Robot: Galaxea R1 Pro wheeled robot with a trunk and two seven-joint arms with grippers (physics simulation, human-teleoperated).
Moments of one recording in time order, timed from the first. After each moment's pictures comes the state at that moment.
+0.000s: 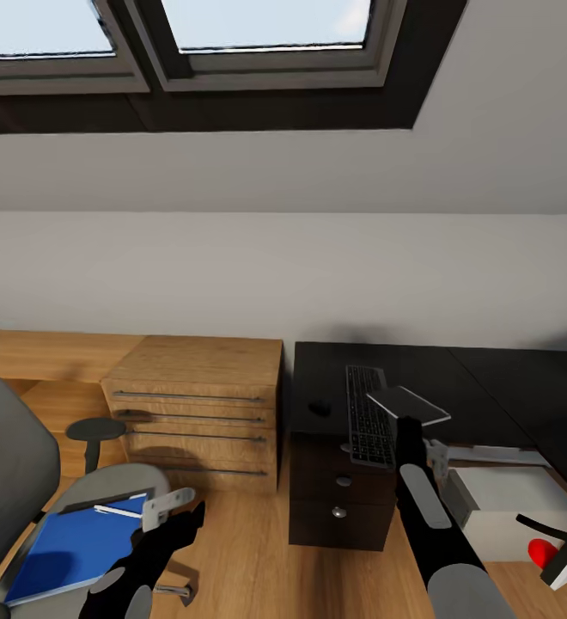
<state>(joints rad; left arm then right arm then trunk) -0.01 -0.07 -0.04 -1.52 0.31 0.45 0.23 -0.54 0.10 -0.16 -0.89 -1.27 -0.34 -0.07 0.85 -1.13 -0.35</state>
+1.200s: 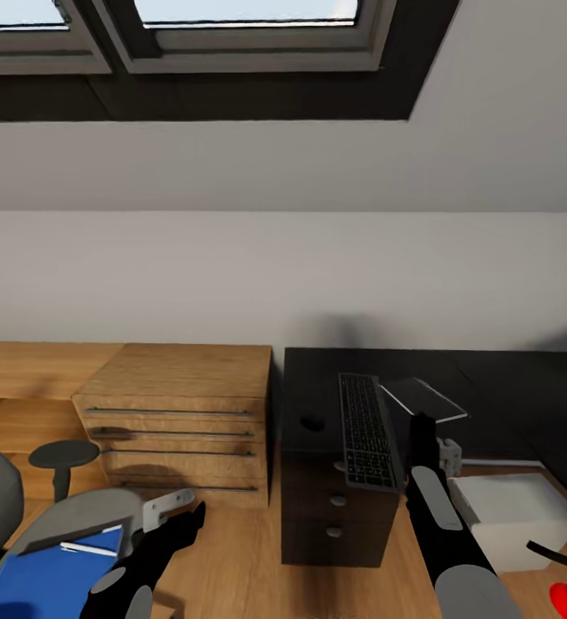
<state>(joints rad) -0.01 -0.07 -0.04 -1.51 0.30 0.46 0.23 -0.53 0.09 -0.23 -0.89 -1.28 -0.34 0.05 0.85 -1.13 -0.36</state>
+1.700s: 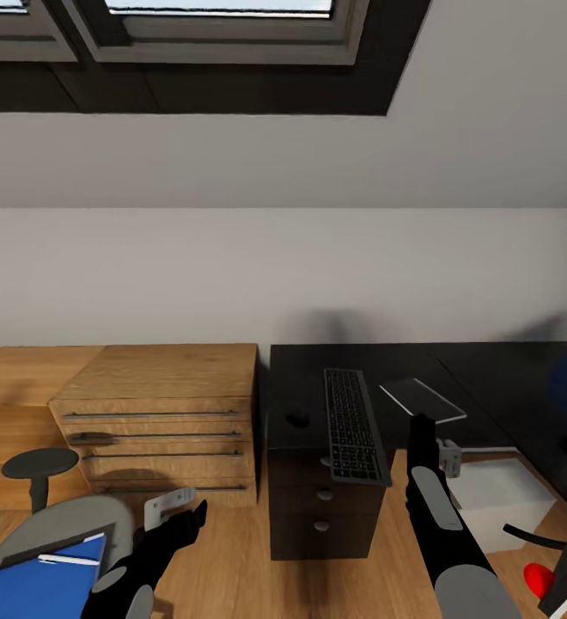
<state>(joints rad) -0.01 -0.07 -0.04 -1.52 0.31 0.46 0.23 -0.53 0.09 -0.23 -0.89 -1.29 -0.34 0.05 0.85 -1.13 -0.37</state>
